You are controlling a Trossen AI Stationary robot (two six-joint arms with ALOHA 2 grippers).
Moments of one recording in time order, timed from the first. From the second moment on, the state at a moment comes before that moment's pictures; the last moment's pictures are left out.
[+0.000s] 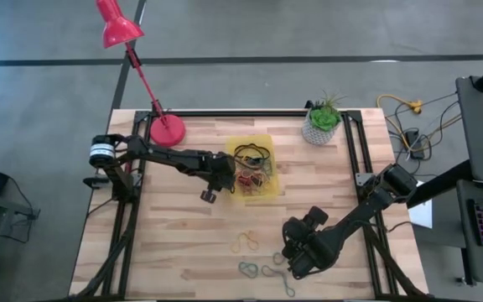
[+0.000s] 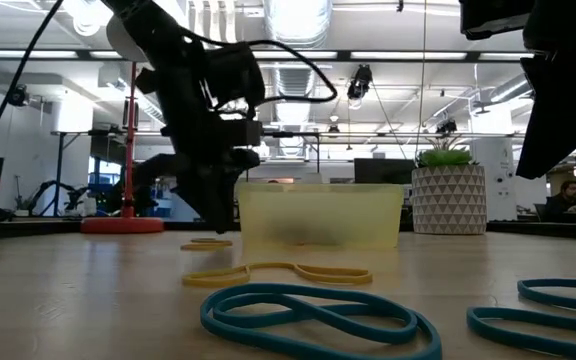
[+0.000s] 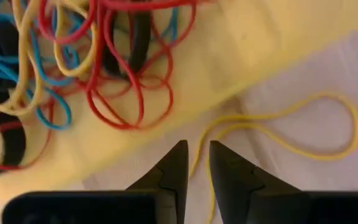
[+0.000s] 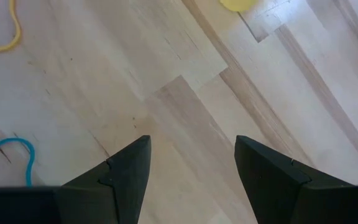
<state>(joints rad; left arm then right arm) 0.13 1.70 0.99 -0.40 -0.03 0.56 0.68 1.89 1.33 -1.12 0.49 1.35</state>
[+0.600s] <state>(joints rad) 0.17 1.75 0.98 -0.44 0.08 0.56 0.67 1.89 1.32 -1.12 0.49 1.35</state>
